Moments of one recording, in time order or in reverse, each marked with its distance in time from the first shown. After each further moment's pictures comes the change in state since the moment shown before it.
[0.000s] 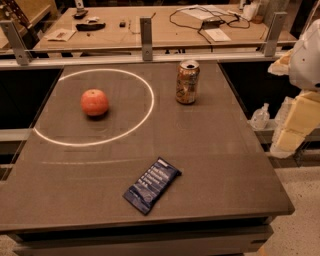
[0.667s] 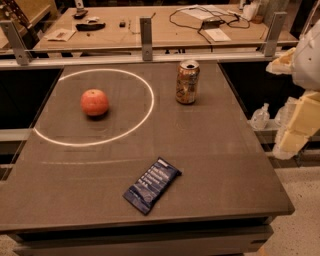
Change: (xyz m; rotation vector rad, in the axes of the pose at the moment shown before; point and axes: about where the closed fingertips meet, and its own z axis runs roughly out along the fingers) arm -0.003 0.004 -0.003 -0.006 -0.047 -0.034
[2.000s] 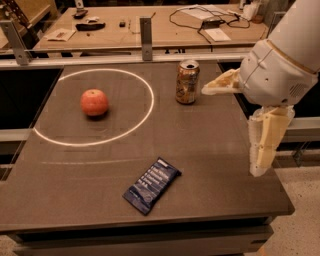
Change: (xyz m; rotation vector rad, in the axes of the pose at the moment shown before) arm -0.067 0.043 0.037 -0.251 -0.206 -0.435
